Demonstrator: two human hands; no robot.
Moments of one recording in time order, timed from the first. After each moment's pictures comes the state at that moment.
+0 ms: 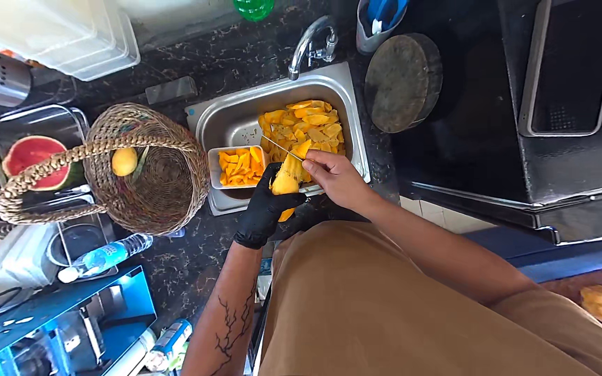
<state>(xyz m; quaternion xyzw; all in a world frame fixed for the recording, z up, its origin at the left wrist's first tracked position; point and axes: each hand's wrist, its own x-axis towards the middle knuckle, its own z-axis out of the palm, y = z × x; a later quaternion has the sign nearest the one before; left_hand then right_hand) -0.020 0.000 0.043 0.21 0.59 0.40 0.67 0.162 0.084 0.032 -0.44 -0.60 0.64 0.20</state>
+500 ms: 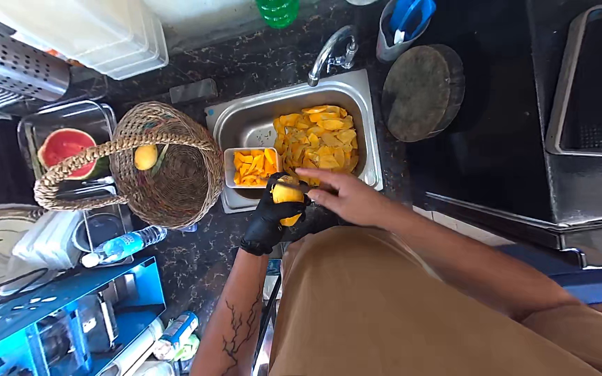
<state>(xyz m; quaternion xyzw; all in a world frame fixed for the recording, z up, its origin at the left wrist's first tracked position) -0.035 -0.027 0.031 0.12 0.47 0.52 0.70 0.168 0.087 0.055 -0.34 -0.69 0.63 0.04</state>
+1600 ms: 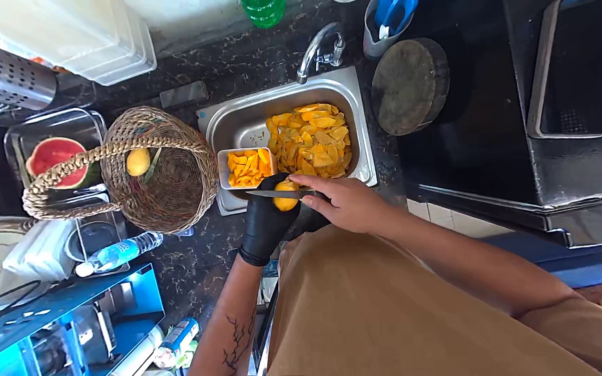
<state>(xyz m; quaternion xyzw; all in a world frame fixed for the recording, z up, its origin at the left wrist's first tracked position) -0.021 -0.022 0.058 0.51 0.75 0.28 0.31 0.173 0.070 0.075 -0.34 -0.80 0.49 0.01</state>
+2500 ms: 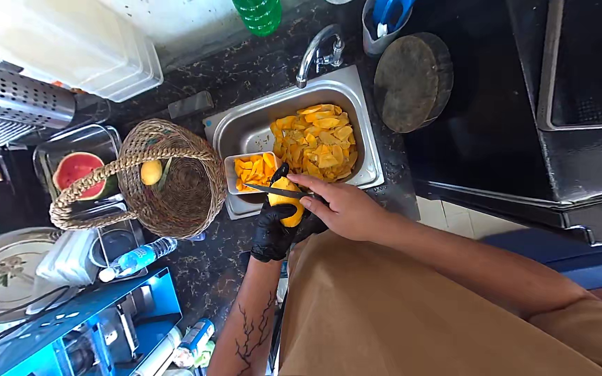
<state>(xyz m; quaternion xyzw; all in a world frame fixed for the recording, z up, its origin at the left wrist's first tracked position) -0.015 -0.036 0.036 0.01 0.37 0.63 0.68 0.162 0.061 0.081 -0.36 -0.76 0.54 0.07</state>
